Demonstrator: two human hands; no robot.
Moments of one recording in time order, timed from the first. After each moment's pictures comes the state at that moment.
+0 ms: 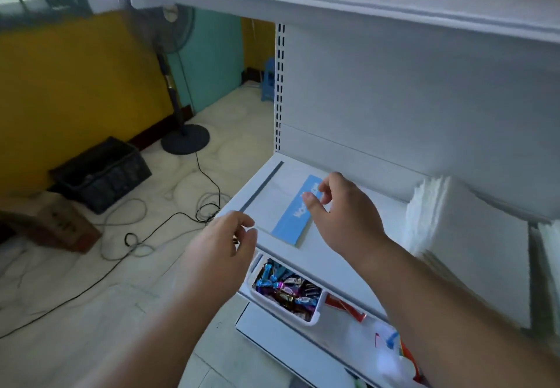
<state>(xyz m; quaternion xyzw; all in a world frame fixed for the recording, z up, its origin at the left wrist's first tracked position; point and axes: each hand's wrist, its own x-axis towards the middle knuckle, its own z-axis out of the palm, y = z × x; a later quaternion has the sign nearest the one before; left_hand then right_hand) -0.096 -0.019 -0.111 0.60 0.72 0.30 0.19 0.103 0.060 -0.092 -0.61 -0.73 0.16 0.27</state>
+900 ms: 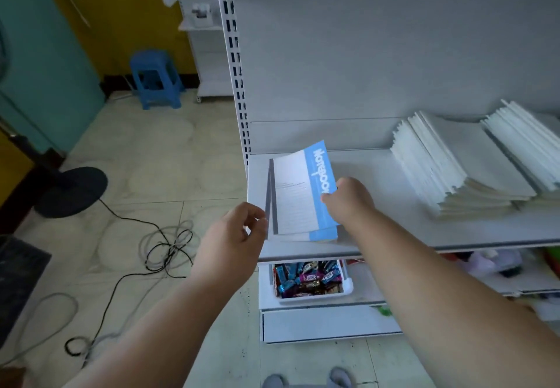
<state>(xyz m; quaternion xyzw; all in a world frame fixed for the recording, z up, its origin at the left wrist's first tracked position) -0.217 0.115 -0.125 0.74 0.52 0.21 0.36 0.015 0.118 -0.157 -0.90 -0.34 0.20 0.18</state>
